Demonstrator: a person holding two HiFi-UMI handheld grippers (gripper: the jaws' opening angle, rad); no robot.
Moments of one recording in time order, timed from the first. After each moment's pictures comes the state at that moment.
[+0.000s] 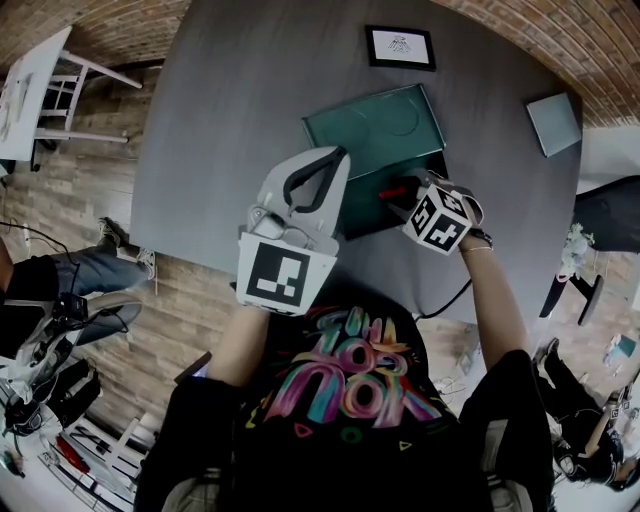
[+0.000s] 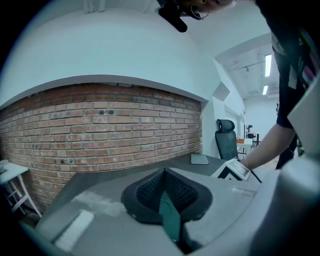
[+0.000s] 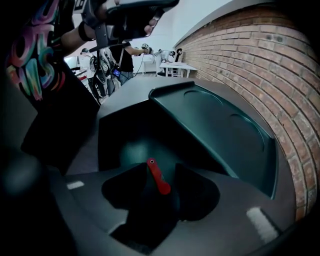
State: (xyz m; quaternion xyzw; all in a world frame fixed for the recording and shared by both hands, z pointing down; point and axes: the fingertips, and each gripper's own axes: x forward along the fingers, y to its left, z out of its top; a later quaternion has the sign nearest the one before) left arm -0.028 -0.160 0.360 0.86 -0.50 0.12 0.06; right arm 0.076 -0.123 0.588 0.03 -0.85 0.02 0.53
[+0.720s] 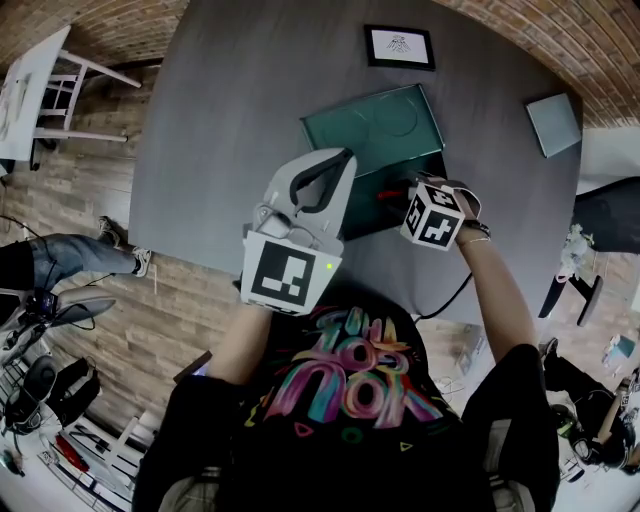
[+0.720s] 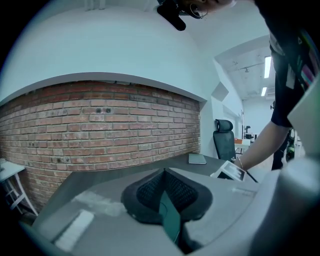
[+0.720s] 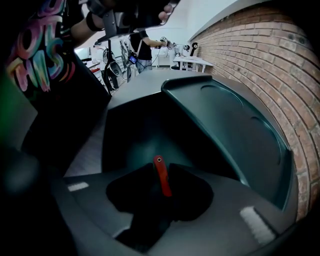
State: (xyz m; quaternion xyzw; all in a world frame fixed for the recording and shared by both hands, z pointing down) left arm -0.018 -0.161 0.362 0.86 -0.48 0.12 0.07; right arm 0.073 -0.110 0.597 -0.05 -0.83 0.00 0.56
